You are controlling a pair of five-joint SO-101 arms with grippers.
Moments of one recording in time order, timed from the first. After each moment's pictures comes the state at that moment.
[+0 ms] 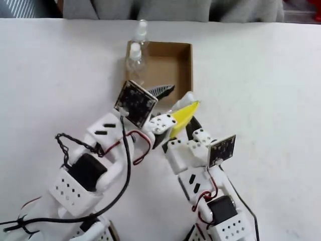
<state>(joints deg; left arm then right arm) 34.5 -52.4 44.1 30.7 1.4 -27.8 -101.7 96.4 14.6 -8.1</state>
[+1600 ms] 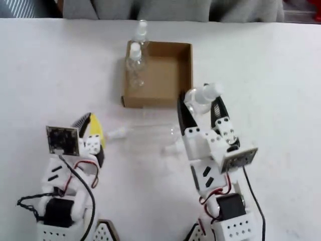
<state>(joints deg) 1.1 -103.8 84.3 46.5 4.7 -18.0 -93.1 85.0 1.8 2.5</state>
